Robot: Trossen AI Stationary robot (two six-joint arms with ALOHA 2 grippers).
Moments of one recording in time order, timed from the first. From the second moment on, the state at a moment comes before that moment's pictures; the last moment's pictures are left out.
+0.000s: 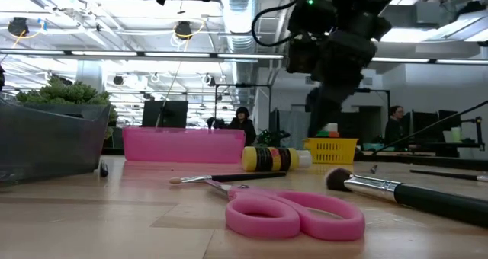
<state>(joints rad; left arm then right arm) 0.06 1.14 1.12 -0.25 -0.46 -0.29 -0.03 1.64 0.97 -0.44 -0.22 0.15</state>
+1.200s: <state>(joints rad) 0.05 1.14 1.12 -0.24 -0.41 -0.38 -0.01 1.79 0.97 -0.18 -0.01 2.44</state>
